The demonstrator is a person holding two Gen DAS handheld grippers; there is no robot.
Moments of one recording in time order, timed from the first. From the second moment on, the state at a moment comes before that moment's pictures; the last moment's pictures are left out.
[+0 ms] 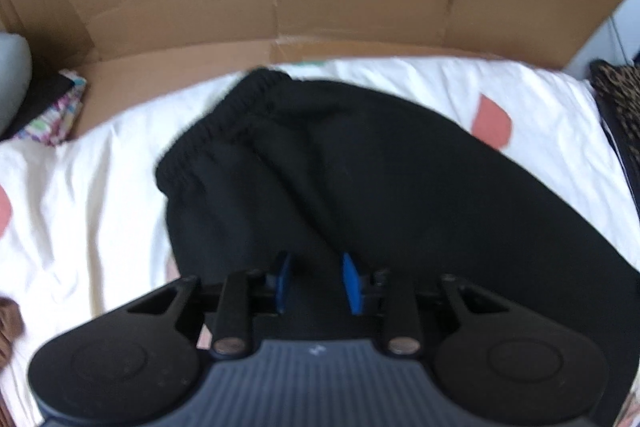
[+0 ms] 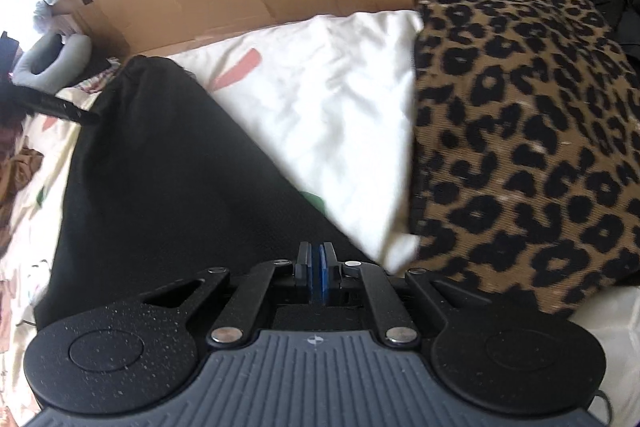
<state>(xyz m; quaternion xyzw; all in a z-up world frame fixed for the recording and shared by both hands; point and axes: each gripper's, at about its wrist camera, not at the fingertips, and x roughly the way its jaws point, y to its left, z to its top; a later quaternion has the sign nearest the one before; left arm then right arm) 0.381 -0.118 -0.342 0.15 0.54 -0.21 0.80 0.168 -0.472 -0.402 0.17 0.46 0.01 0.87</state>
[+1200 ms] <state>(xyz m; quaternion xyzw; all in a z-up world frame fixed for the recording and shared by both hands) 0.270 -0.016 -0.331 0.08 0.56 -0.21 0.80 0.167 -0.359 -0.397 0.04 0.46 0.07 0.88</state>
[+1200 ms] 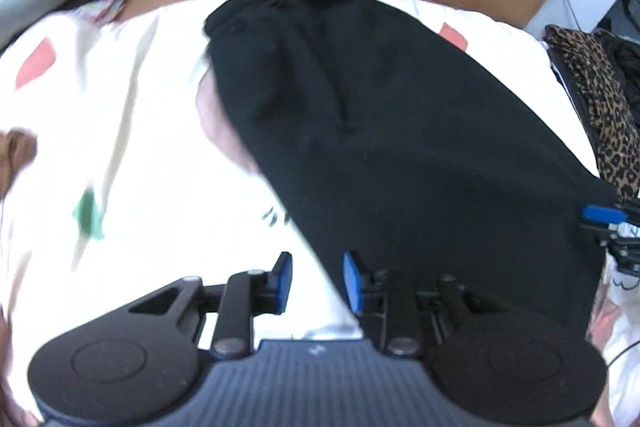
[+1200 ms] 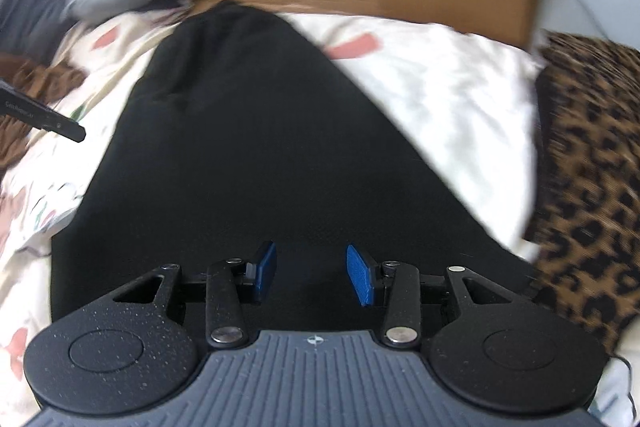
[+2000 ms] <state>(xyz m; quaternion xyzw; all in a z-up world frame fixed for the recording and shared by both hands) 0.151 0.017 -0.381 0.01 0.53 -0.26 0.81 0.140 -0.331 -0.416 -0.08 0.57 0.12 0.81</state>
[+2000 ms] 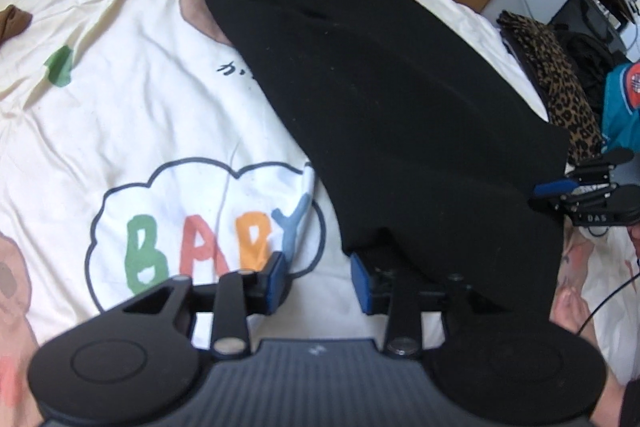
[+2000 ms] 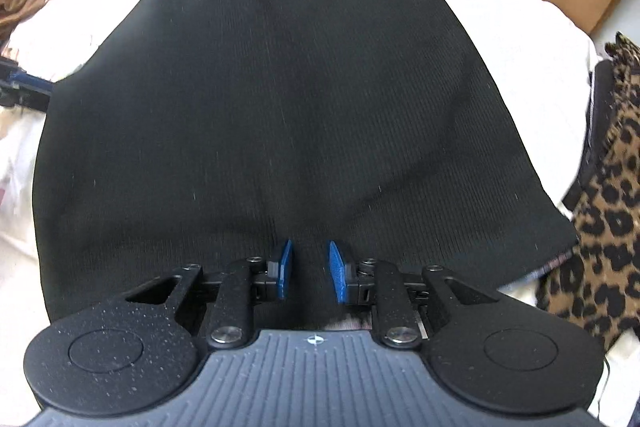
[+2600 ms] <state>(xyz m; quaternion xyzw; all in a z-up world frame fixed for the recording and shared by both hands) 0.149 0.001 -0.385 -0.02 0.51 -0.25 0.82 0.127 -0.341 -0.409 -0.07 0.57 0.12 0.81</state>
